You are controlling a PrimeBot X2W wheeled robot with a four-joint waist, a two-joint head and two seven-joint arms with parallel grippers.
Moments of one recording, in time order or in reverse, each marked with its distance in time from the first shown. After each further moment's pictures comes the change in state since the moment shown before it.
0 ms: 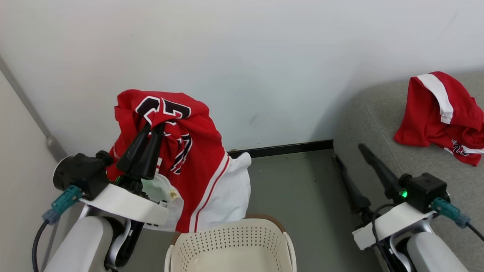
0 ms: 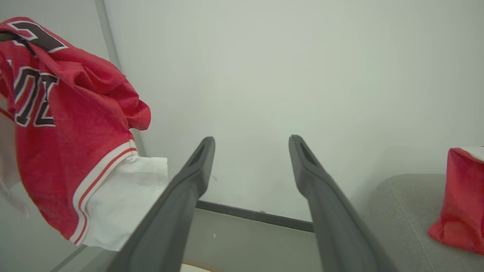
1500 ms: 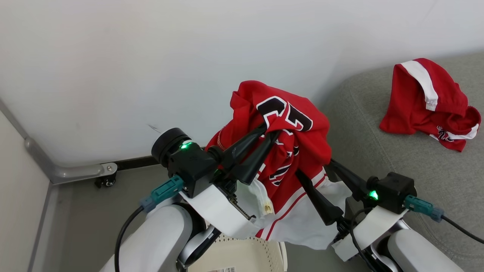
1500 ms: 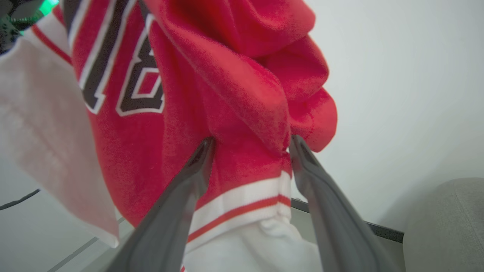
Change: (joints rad) left arm -0.169 -0.123 -0.290 -0.080 0.038 -0.063 0.108; right arm -0.091 -0.121 0.303 -0.044 0.178 0.000 0.000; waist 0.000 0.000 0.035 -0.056
